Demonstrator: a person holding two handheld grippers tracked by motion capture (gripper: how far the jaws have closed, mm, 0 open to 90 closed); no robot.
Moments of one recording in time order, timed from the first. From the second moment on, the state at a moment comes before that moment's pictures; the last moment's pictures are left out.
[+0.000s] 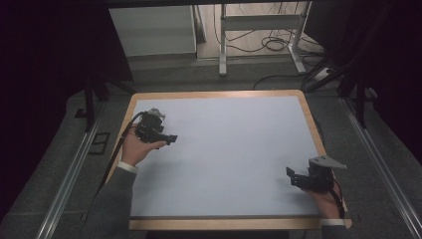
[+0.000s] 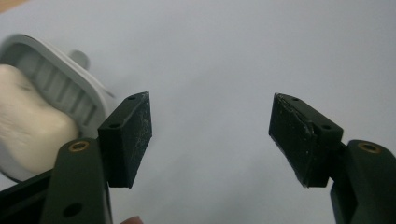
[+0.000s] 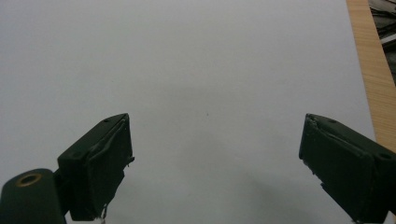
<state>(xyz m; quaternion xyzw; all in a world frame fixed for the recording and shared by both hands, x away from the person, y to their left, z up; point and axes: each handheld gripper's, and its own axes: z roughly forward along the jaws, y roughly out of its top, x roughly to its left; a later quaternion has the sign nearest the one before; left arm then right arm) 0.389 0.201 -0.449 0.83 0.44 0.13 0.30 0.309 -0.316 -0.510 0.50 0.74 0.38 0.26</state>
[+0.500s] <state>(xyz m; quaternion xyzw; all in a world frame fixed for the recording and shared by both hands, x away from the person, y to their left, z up) 0.350 0.193 -0.490 0.85 0.43 0.11 0.29 0.308 -0.314 -0.510 0.49 0.74 0.37 0.26</state>
